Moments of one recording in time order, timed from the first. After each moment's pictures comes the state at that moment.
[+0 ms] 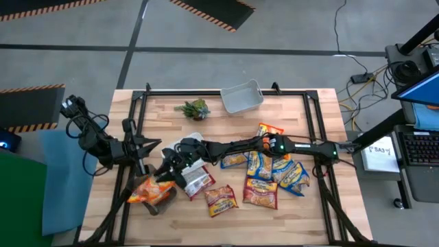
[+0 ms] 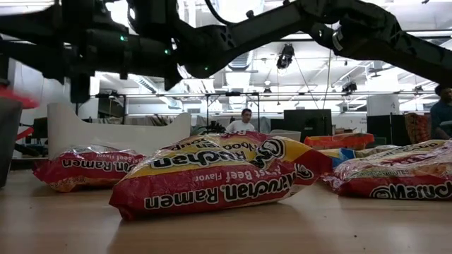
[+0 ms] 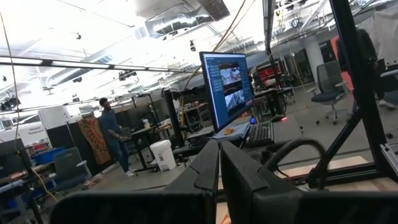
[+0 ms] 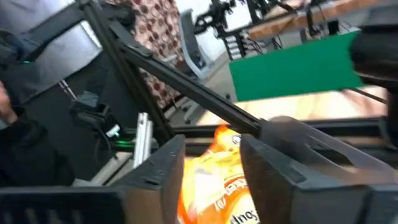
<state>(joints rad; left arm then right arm) -0.79 0.62 0.53 0.59 -0.95 0.70 0.04 2.70 2.36 0.34 -0.56 0.35</state>
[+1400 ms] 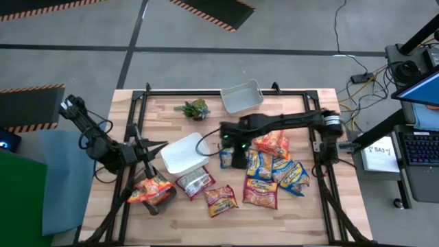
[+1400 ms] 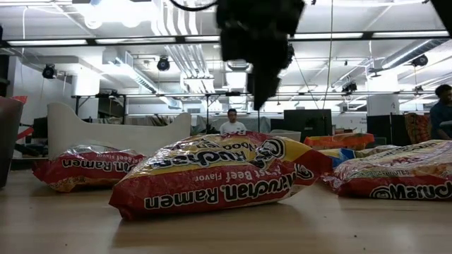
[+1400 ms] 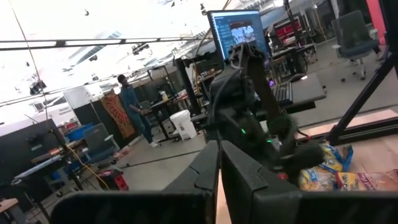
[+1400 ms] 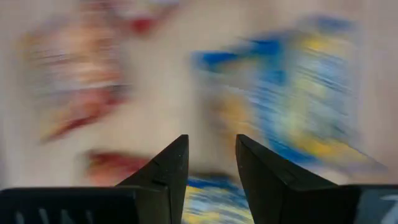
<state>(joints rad) -0.78 0.71 0.53 0.53 -1.09 0.67 -0.06 1.89 1.57 -0.96 -0.26 0.08</state>
